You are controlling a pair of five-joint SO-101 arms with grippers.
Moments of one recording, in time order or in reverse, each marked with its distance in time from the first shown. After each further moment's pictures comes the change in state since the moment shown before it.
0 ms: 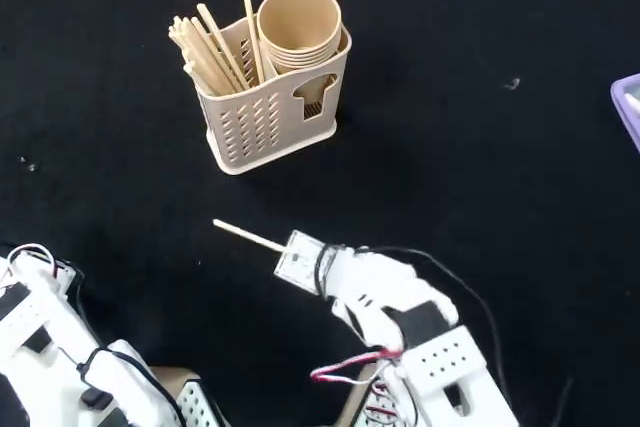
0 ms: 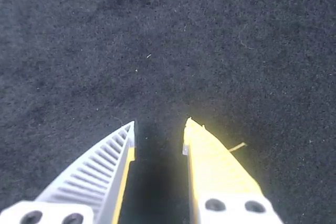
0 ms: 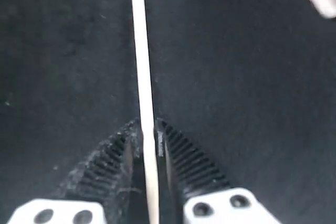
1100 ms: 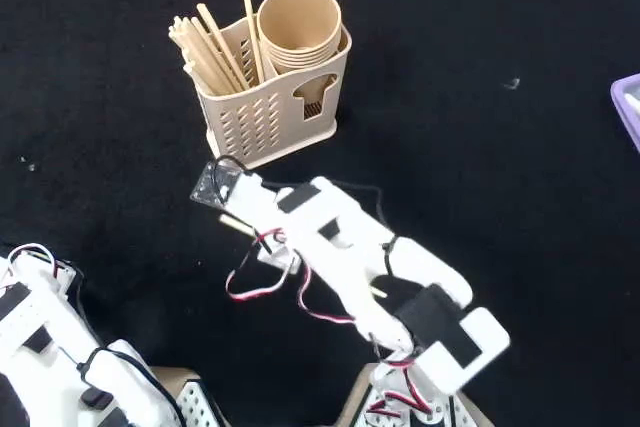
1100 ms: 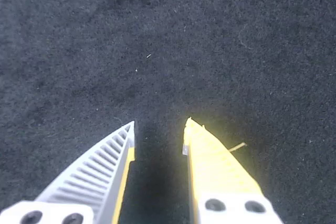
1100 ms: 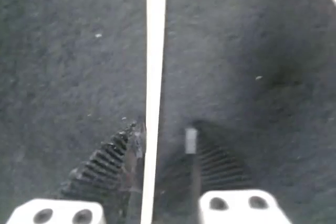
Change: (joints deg) left arm 0.0 0.0 0.0 0.0 0.0; right arm -14.0 78.9 -54.3 -4.8 -12.9
